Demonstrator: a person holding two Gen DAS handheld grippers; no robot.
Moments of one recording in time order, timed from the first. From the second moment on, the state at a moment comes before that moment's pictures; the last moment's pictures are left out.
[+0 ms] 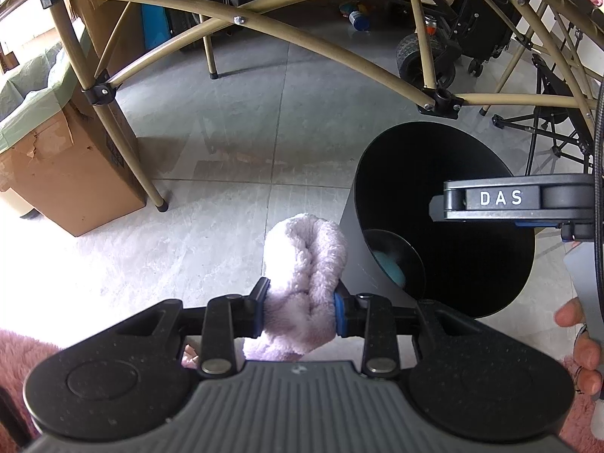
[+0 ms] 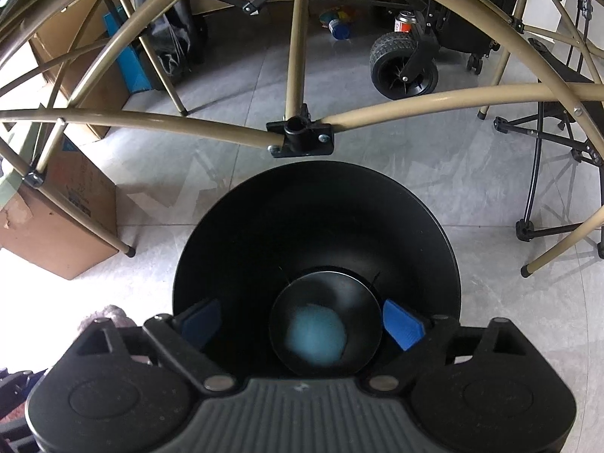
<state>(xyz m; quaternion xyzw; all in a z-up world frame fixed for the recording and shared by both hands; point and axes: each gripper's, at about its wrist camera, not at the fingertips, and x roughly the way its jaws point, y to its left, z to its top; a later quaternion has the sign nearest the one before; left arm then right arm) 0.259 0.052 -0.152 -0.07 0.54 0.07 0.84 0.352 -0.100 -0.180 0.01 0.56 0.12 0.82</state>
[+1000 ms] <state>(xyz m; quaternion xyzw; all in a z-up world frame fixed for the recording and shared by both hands) 0.250 0.033 -0.137 -0.05 0.50 0.05 0.86 0.331 -0.153 -0.143 0.04 0.51 0.12 0.85</state>
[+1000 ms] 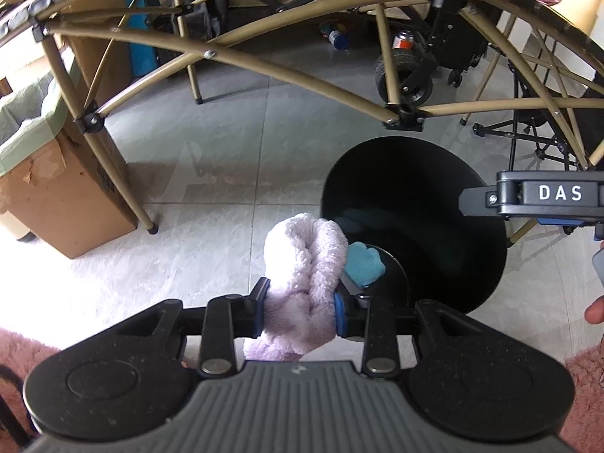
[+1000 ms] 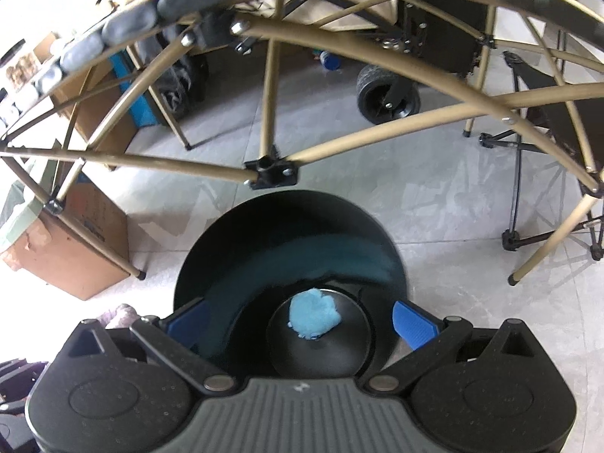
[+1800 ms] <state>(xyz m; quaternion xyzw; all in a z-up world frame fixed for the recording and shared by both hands) 0.298 -0.067 -0.130 0.00 0.50 -0.03 0.86 0.318 -0.289 -0.149 0.13 0.49 -0.01 0.86</state>
